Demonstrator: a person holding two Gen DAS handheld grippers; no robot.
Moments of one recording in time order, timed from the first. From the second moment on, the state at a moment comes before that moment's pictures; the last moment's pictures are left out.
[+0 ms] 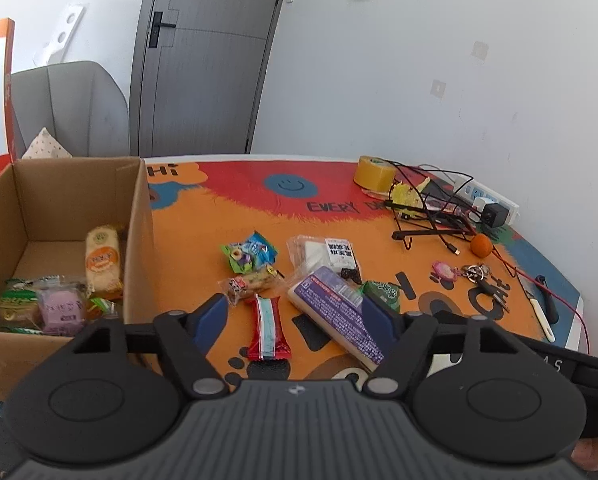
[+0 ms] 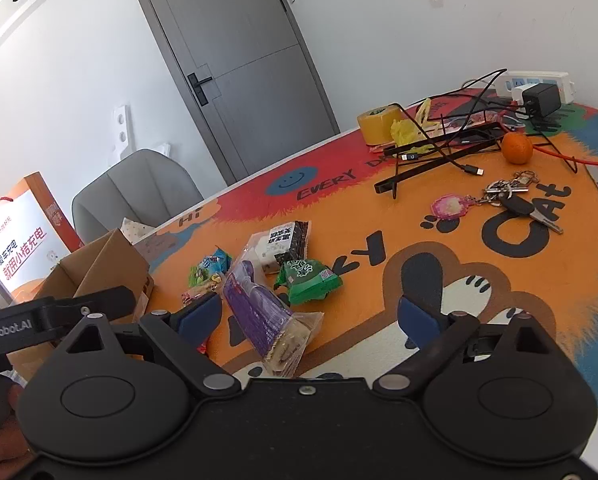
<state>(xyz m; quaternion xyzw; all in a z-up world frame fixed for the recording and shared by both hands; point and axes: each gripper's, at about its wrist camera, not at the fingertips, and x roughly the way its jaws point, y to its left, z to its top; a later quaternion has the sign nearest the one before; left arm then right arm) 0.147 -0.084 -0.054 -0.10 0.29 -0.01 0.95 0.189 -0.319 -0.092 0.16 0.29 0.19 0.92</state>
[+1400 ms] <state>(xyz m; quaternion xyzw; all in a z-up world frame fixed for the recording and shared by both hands) 0.197 -0.087 -0.114 -0.11 0.35 0.04 0.93 0.213 -0.299 -0.118 0.16 0.34 0.26 0.89</state>
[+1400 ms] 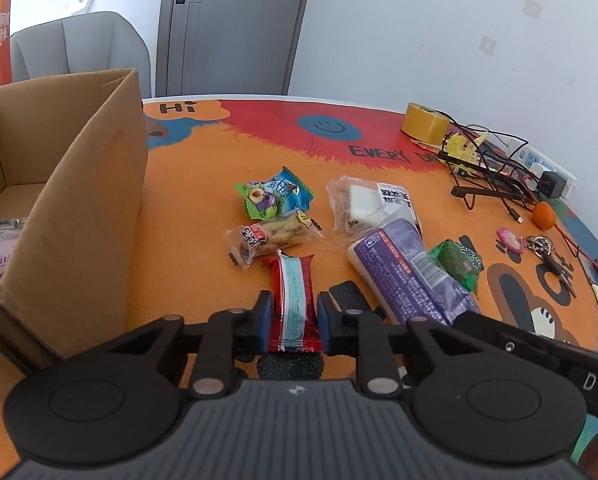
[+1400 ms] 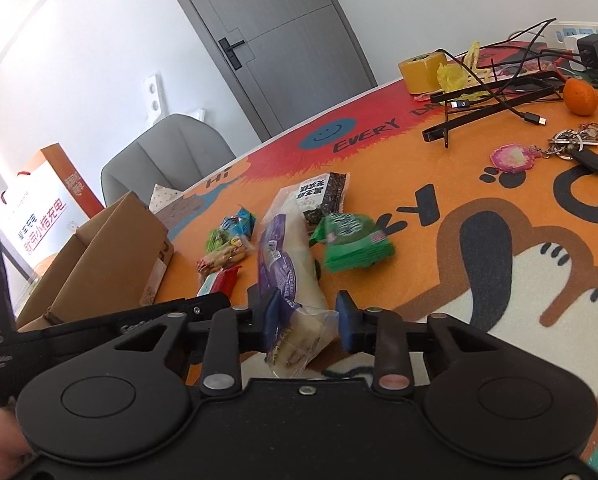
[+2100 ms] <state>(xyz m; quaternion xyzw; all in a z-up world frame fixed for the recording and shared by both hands) 0.168 -0.073 -0.092 -0.13 0.33 0.02 0.93 0.218 -0.264 -0.122 0.13 0.34 0.28 0.89</state>
